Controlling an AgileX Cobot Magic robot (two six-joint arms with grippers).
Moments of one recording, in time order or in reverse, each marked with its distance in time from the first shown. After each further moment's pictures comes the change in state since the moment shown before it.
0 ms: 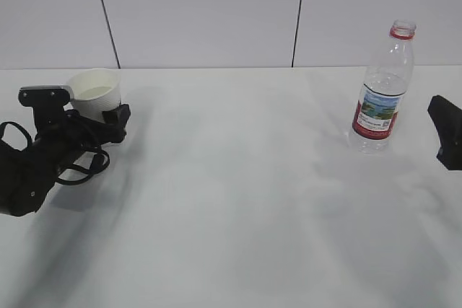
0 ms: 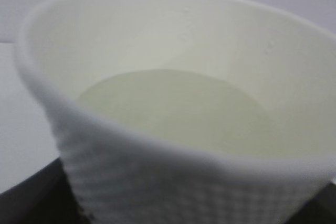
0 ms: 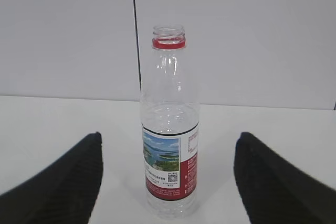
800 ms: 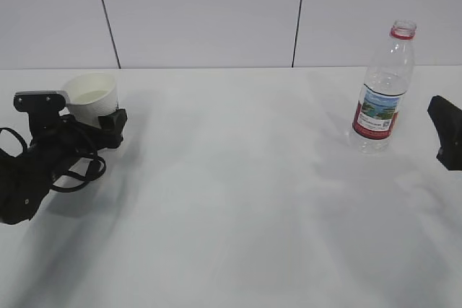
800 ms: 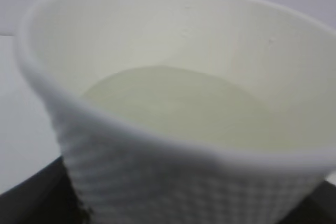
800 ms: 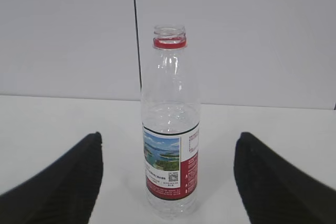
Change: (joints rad) left arm 0.000 -0.012 0.052 0.000 -0.027 0.000; right arm 0.000 0.000 0.000 0.000 0.002 0.000
